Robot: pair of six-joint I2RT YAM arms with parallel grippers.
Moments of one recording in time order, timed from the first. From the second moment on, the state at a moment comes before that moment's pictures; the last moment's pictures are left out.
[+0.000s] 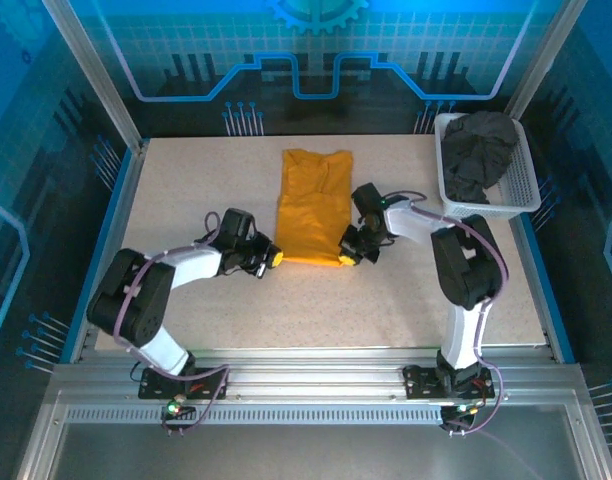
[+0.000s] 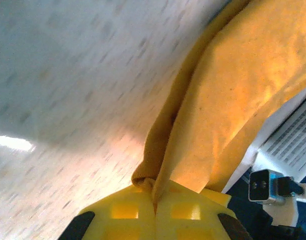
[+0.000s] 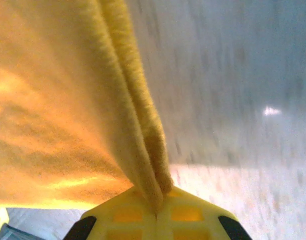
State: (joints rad) left arm -0.33 1.58 0.70 -0.04 0.45 -1.46; right arm 0.44 1.87 1.21 -0.71 -0.40 0.91
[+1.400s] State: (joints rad) left arm -0.23 1.99 1.45 -0.28 0.34 -1.25; right arm 0.28 2.45 2.35 -1.13 -0.38 0.94
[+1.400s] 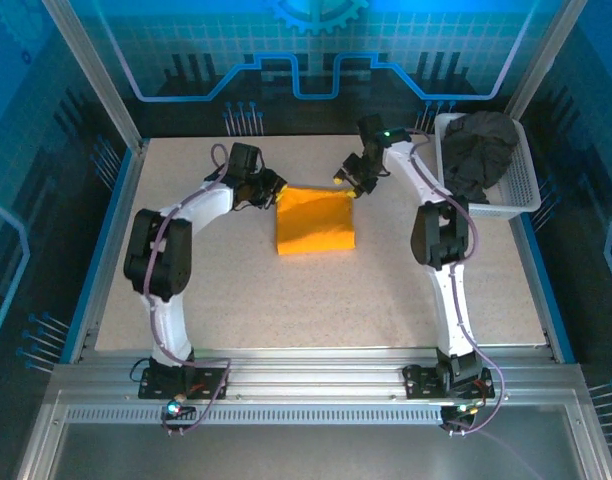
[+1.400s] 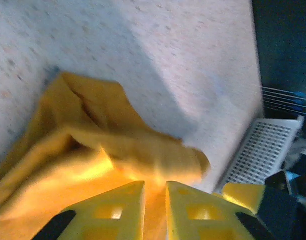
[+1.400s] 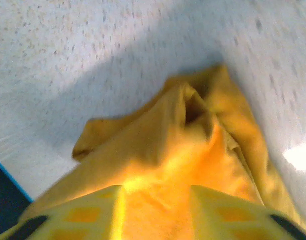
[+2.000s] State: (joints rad) left arm -0.63 1.48 0.91 -0.12 0.18 -1.66; right arm 0.30 1.45 1.27 -0.75 -0.37 0.83
